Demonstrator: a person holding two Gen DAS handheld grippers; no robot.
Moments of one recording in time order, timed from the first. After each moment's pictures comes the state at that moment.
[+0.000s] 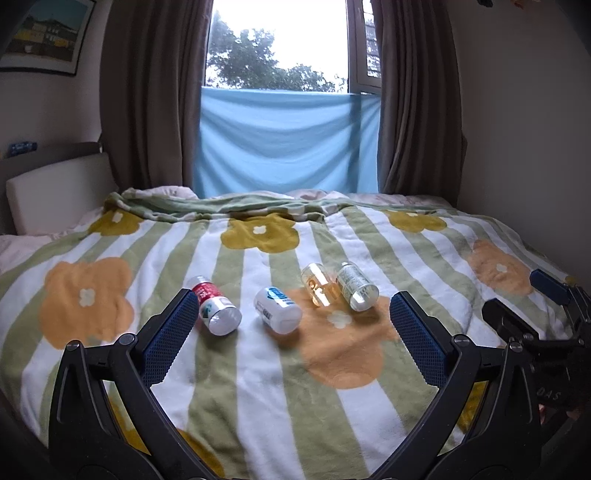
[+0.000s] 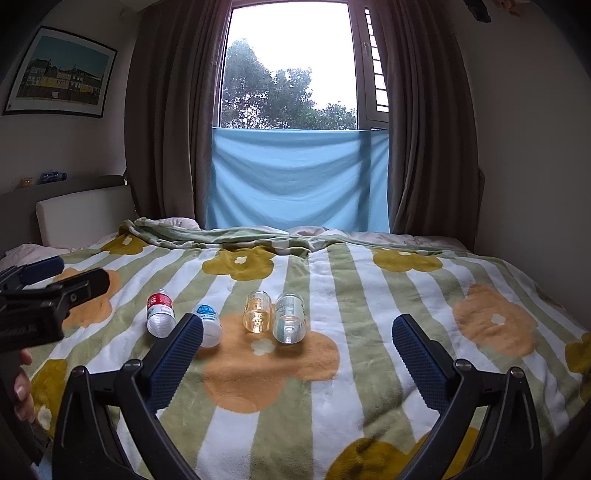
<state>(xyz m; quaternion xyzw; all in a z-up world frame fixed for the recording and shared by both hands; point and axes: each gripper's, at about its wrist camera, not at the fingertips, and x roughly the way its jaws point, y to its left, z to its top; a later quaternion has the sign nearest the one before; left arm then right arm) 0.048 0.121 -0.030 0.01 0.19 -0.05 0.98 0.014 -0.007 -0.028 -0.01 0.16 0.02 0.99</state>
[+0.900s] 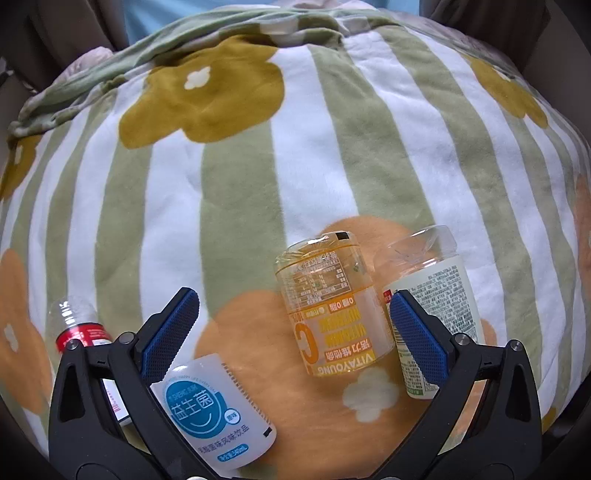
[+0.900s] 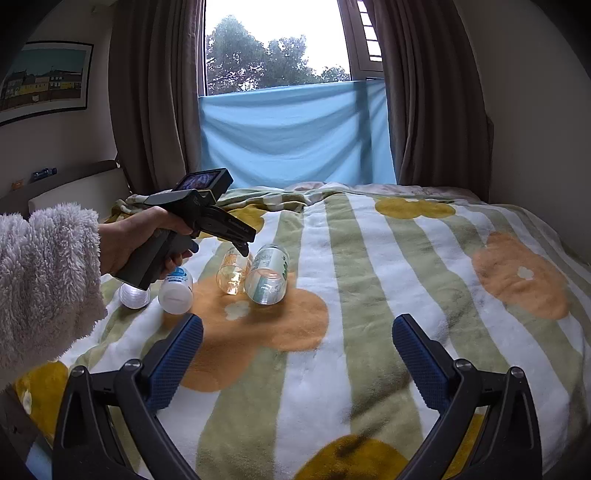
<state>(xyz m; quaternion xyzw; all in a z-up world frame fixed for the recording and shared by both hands) 0.423 0.052 -0.164 0.04 0.55 -0.02 0.83 0.071 -0.059 -0.090 0.03 0.22 0.05 0.97</state>
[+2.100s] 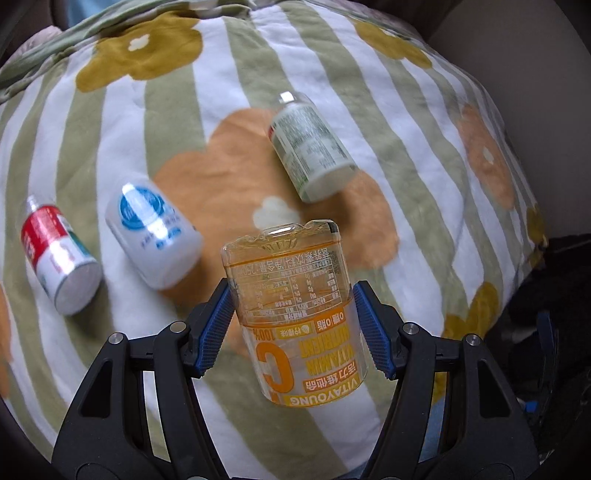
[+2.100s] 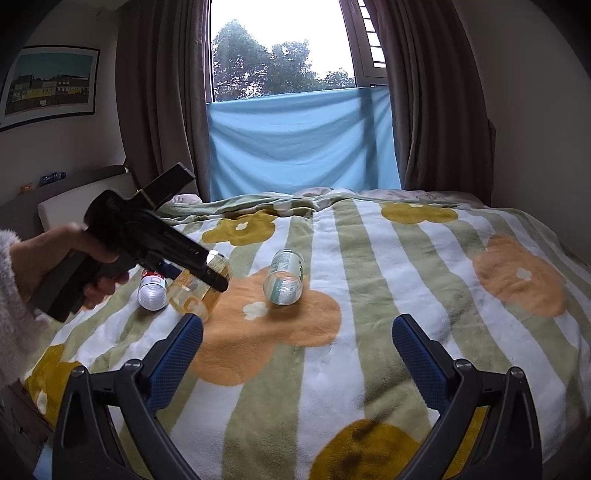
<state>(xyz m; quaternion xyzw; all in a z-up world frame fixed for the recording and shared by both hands) 0.268 0.073 -0.132 -0.01 0.58 -0.21 0.78 0.045 -0.047 -0.074 0.04 0.21 0.05 0.98</state>
